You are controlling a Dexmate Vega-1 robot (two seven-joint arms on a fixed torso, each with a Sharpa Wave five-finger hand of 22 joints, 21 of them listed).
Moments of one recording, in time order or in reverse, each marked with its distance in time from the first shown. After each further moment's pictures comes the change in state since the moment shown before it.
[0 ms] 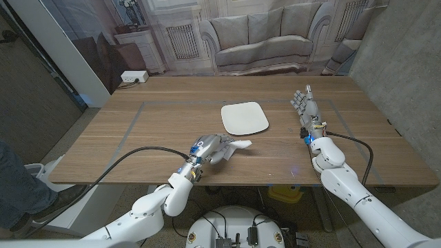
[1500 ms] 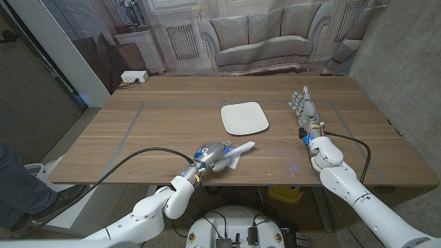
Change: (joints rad) left arm -0.011 0.011 0.037 -0.002 0.019 0.045 -0.112; left_hand -0.084 0.010 -0.104 -0.004 0.029 -0.172 -0.008 -0.023 0.003 -0.168 -0.003 -0.005 0.000 -0.192 0.022 -0.011 0.000 -0.138 0.033 -0.038 0.003; right arm 0.021 -0.001 -0.014 0.018 0.002 -0.030 0.001; right_hand 0.000 0.000 0.003 0.003 0.000 0.000 0.000 0.000 0.000 0.000 0.000 0.000 0.000 0.000 0.000 0.000 0.000 -0.005 0.006 0.011 0.000
